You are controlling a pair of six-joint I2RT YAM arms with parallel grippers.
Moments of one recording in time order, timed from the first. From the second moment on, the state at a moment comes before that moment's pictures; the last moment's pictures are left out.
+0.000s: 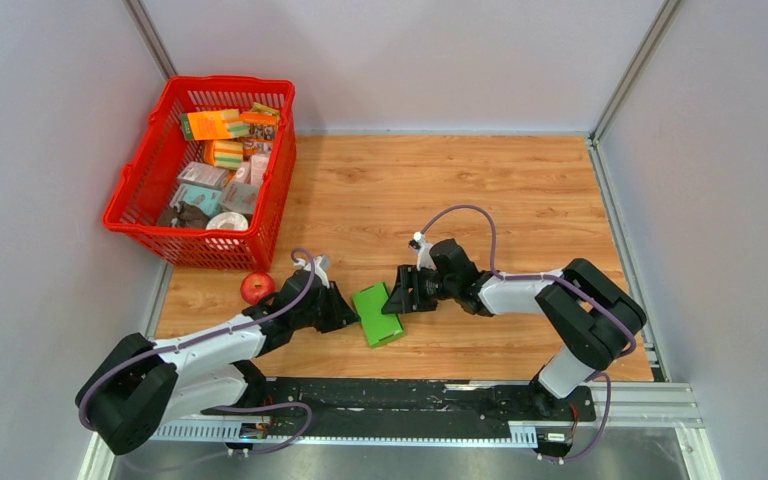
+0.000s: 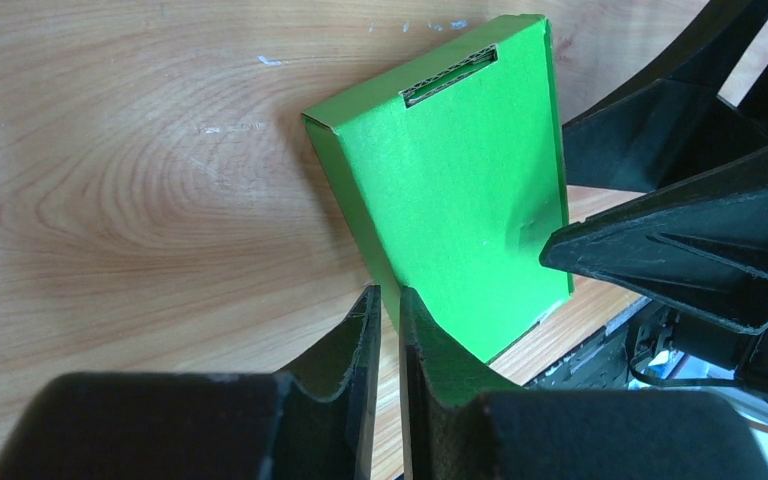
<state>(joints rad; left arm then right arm) -0.69 1.06 0.27 0.07 0.14 -0.91 0.73 1.61 0.61 0.29 -0.49 0.69</state>
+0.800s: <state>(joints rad) -0.69 0.98 0.25 -0.04 0.09 -0.85 0.73 1.69 0.61 0.53 -0.65 0.86</state>
